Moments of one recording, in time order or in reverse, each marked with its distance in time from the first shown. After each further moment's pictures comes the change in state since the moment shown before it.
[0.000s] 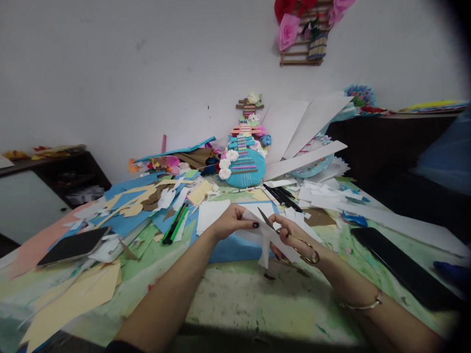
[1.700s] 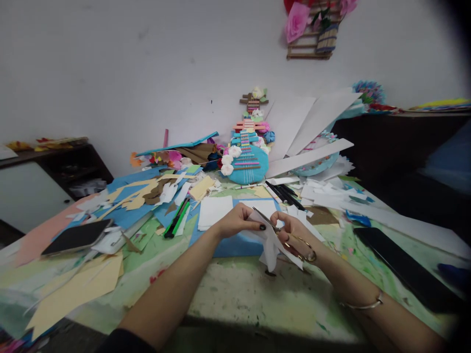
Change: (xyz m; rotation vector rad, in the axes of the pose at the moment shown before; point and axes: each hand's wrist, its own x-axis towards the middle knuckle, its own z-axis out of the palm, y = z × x) left_hand 0.002 -0.006 0.006 0.035 -0.060 -0.038; right_hand 0.007 0.006 0.004 0.097 0.156 0.088
